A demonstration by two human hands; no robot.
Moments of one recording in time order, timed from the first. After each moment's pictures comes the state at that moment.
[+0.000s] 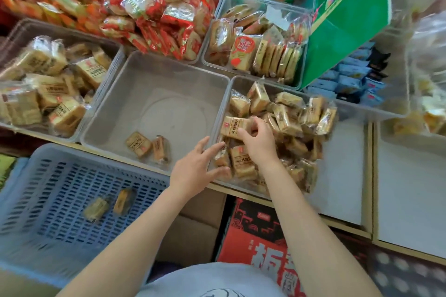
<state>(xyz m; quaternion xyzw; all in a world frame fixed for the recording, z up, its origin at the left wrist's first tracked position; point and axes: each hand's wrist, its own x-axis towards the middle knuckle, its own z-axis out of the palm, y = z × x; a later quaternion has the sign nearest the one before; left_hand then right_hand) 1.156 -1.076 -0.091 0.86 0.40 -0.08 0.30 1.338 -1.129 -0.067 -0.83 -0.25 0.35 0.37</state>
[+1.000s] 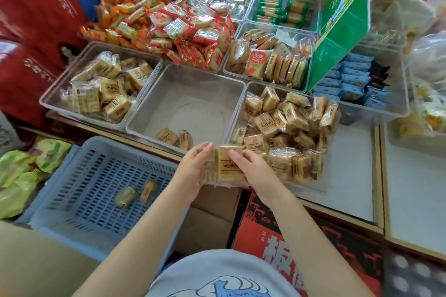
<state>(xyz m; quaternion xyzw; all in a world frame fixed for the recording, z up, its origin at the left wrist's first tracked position) 1.095 -1.134 -0.016 0.35 0.48 0.22 0.77 1.244 -1.220 -0.002 -0.65 -0.22 0.58 0.44</state>
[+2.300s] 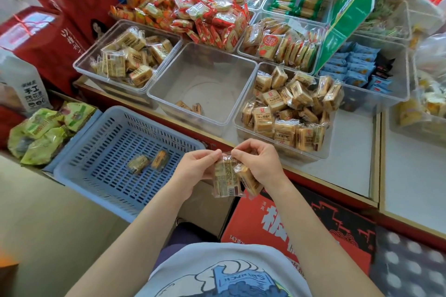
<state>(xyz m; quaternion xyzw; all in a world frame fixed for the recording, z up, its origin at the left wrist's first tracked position) 1.024 -1.234 -0.009 0.48 0.49 0.18 0.70 1.196 -1.299 -0.007 -0.69 -0.36 0.43 0.47</state>
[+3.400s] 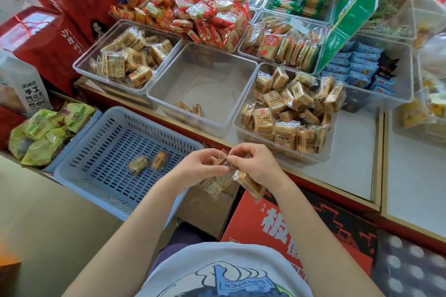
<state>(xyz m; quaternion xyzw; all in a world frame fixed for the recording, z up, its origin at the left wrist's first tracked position) 1.023 -1.215 -0.005 0.63 0.43 0.04 0.65 1.205 -1.291 0.001 -0.69 -0.45 0.45 0.35</state>
